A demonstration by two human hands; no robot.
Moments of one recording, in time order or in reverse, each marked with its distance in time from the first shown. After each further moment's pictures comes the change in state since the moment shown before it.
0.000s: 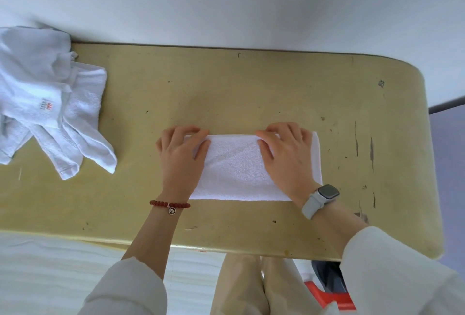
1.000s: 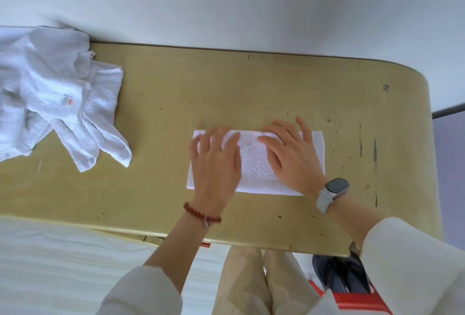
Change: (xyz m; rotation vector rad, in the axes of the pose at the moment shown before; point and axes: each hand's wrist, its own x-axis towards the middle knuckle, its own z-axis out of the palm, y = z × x) left_hand -0.023 0.044 -0.001 0.221 -0.088 0.105; right_hand -0.001 0.012 -0.003 0.002 -0.135 -0.279
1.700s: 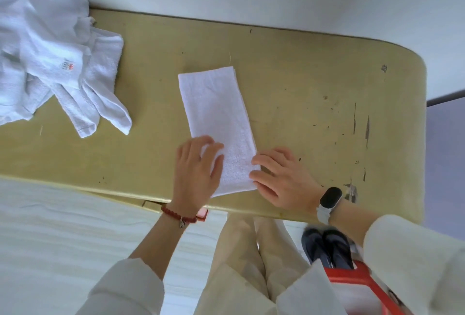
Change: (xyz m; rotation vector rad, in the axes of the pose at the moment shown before) left_hand -0.065 -0.030 0.000 -0.146 0.165 0.153; right_hand -0.070 -0.028 -0.018 0.203 -0.136 -0.378
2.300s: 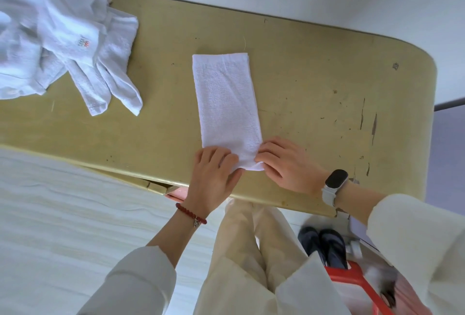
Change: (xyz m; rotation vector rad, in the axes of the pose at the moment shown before) left_hand -0.036 0.015 0.014 0.006 0.003 0.056; right_hand 0.012 0.011 -0.004 0.136 -0.082 -0.036
